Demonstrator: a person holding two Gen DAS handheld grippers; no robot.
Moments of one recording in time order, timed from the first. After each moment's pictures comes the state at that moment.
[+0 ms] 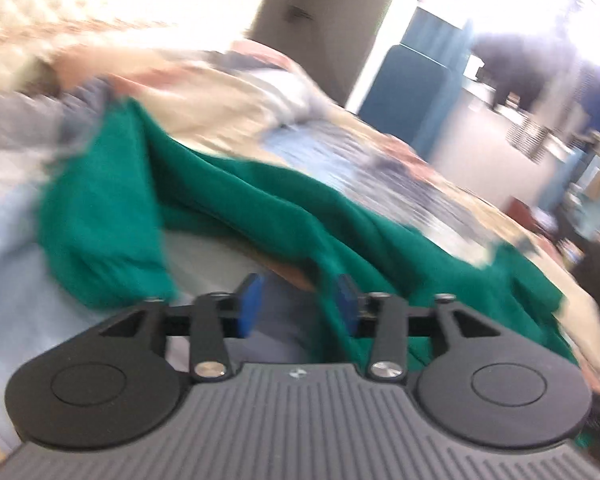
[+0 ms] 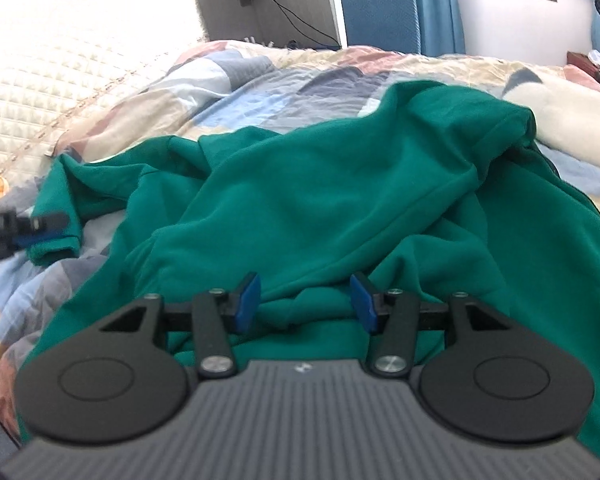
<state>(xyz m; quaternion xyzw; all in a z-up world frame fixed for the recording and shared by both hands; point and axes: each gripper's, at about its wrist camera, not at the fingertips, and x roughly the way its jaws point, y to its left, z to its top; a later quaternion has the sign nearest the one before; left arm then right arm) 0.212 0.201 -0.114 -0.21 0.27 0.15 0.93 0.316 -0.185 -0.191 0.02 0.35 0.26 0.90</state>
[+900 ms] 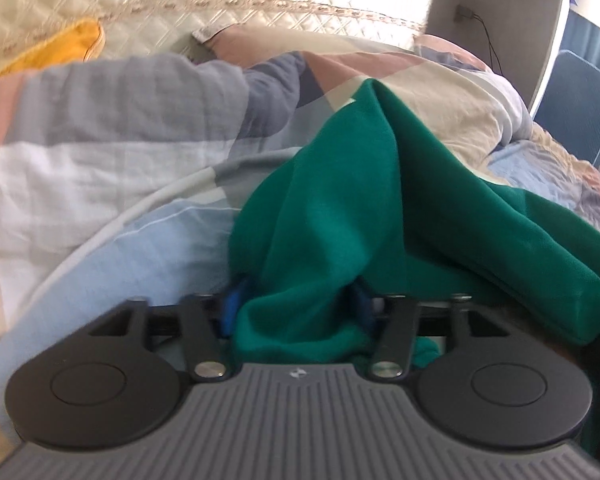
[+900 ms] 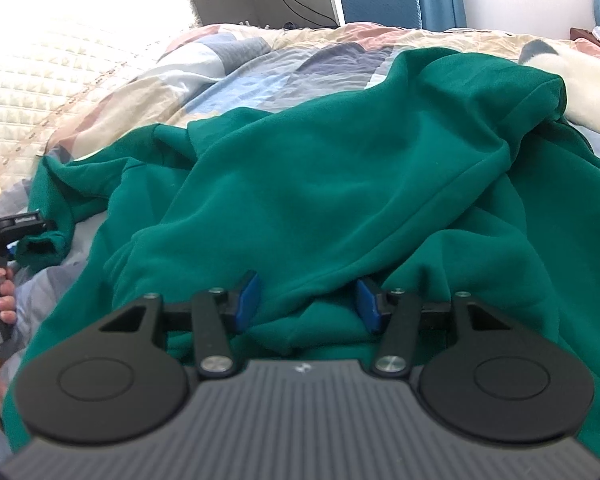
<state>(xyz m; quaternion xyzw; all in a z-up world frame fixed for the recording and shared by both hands) 0.249 0.339 -0.194 -0.20 0.30 0.36 0.86 0.348 -0.165 -0.218 0.03 0.38 0.25 0.89</state>
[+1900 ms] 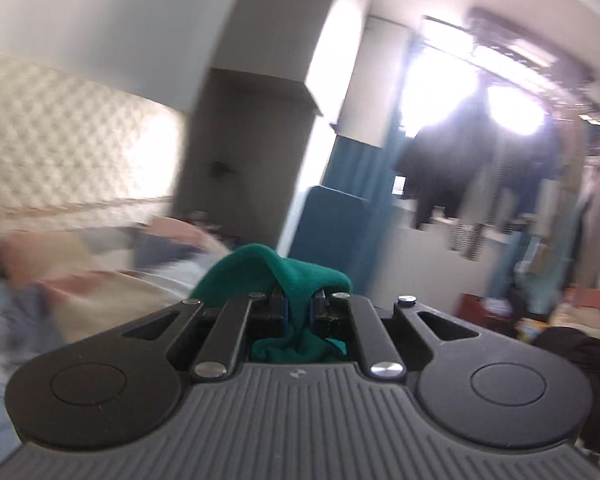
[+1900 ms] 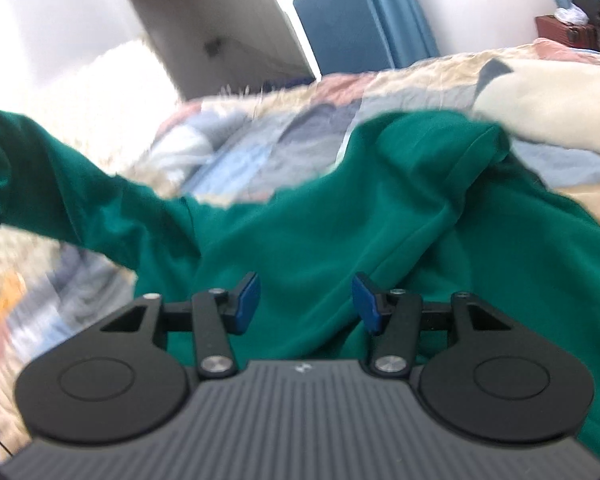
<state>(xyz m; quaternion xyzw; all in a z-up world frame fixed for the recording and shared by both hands) 0.200 0.067 0.075 -0.15 0.06 0.06 0.98 0.348 -0.234 -0.161 0.16 0.32 0.23 0.90</state>
